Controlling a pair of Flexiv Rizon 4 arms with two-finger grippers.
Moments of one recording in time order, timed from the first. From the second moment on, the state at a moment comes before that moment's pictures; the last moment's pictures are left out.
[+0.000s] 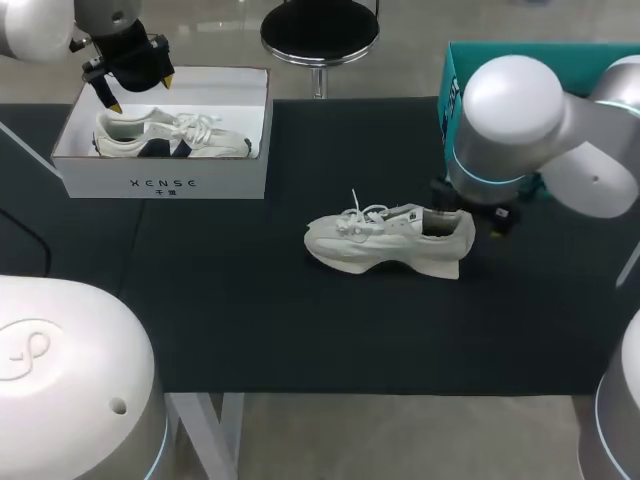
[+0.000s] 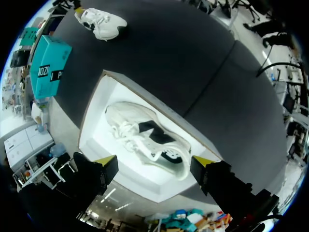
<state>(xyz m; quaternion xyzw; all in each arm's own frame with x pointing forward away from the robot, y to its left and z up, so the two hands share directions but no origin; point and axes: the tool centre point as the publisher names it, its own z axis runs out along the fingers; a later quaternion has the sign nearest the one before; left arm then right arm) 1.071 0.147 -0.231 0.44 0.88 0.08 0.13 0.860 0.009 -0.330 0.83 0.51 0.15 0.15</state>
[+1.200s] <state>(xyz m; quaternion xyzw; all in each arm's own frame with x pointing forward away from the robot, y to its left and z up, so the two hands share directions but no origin) 1.045 0.083 -0.214 0.32 0.94 0.08 -0.04 0.828 0.038 -0.318 0.82 0.53 0.17 0.12</state>
